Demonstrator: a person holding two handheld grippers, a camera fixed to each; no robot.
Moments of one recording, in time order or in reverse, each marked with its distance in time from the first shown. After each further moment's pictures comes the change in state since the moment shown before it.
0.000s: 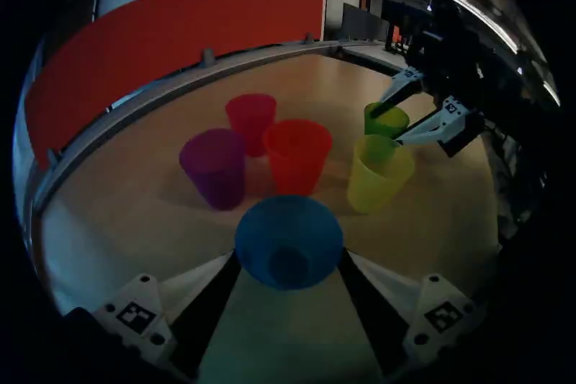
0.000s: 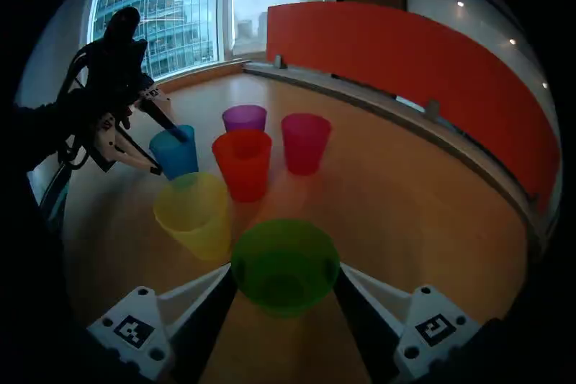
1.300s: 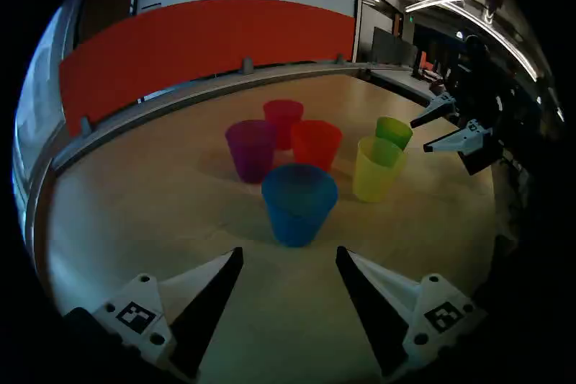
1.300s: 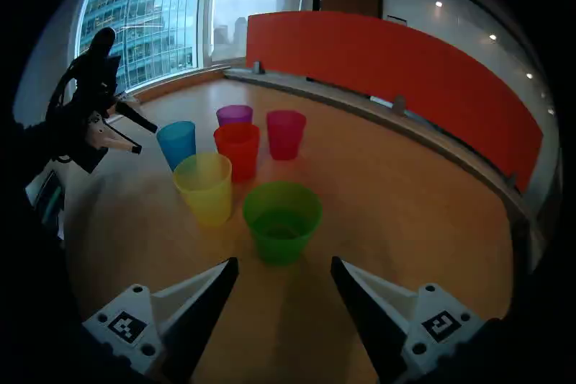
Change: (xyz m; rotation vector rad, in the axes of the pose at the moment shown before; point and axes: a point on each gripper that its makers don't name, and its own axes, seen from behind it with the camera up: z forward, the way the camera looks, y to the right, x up) left arm -0.027 -0.002 -0.059 0.127 0.092 -0.128; right arm -0.032 -0.003 -0.066 -0.123 0.030 0.049
